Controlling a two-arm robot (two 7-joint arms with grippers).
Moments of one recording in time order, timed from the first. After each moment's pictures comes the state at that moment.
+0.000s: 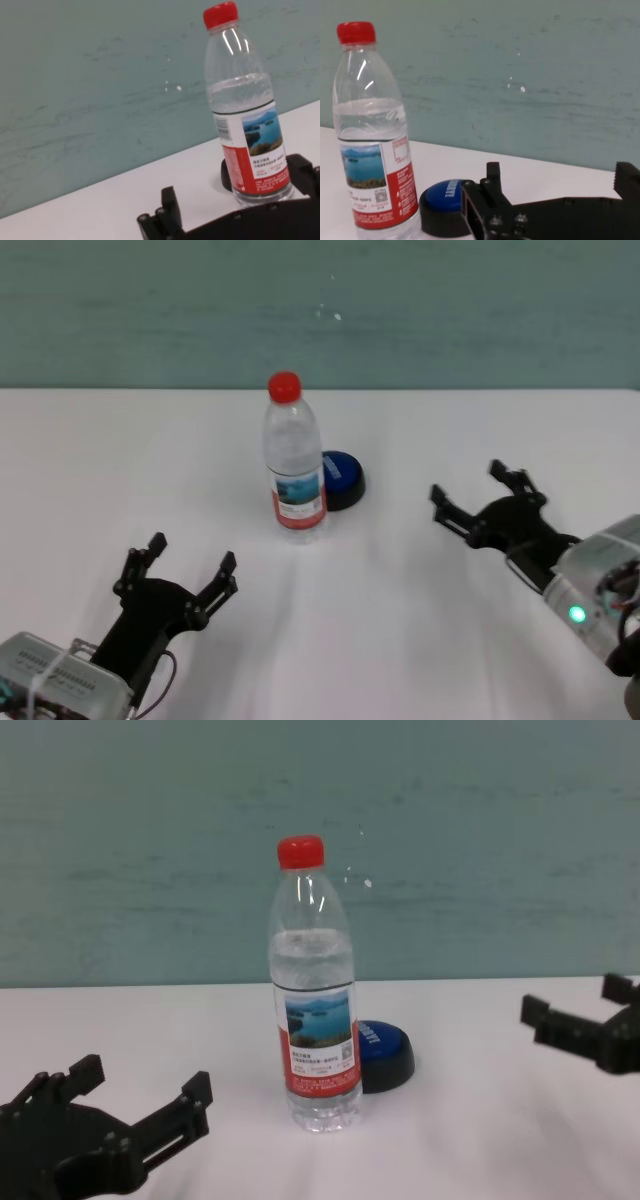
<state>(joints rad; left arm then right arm) 0.30 0.24 0.12 -1.74 0.05 -0.25 -0.16 -0.03 0.35 -0.19 -1.66 0.32 -0.05 0.29</state>
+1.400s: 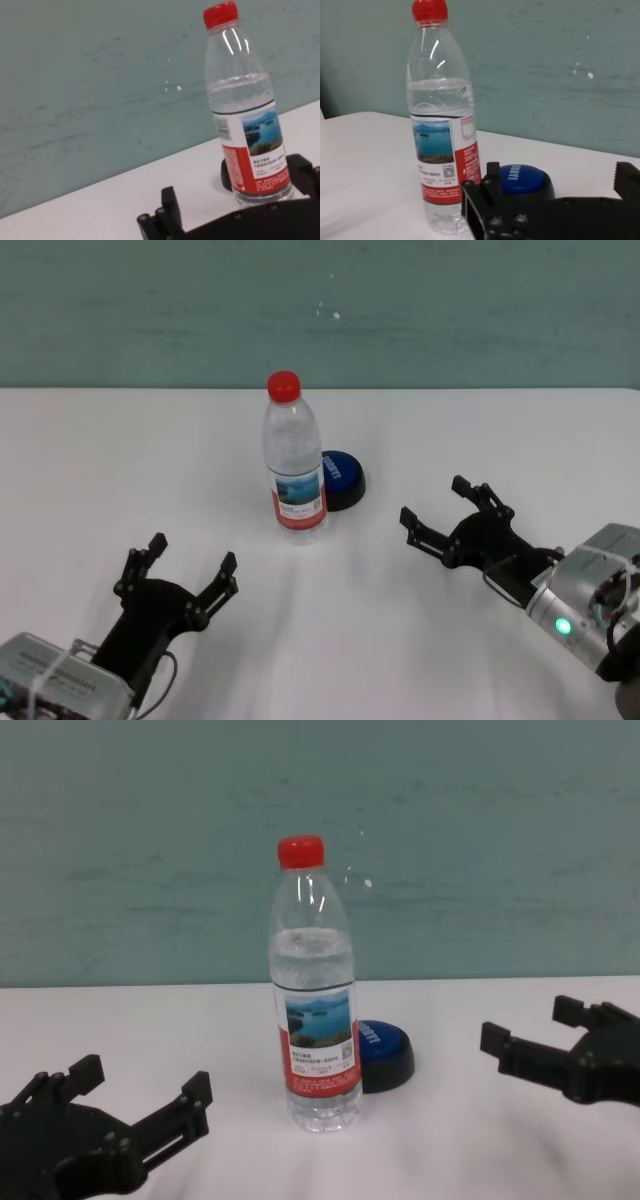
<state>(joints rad) 0.30 0.24 0.12 -1.74 0.05 -0.25 -0.16 0.02 0.38 -0.25 -1.58 0.38 -0.10 0.42</state>
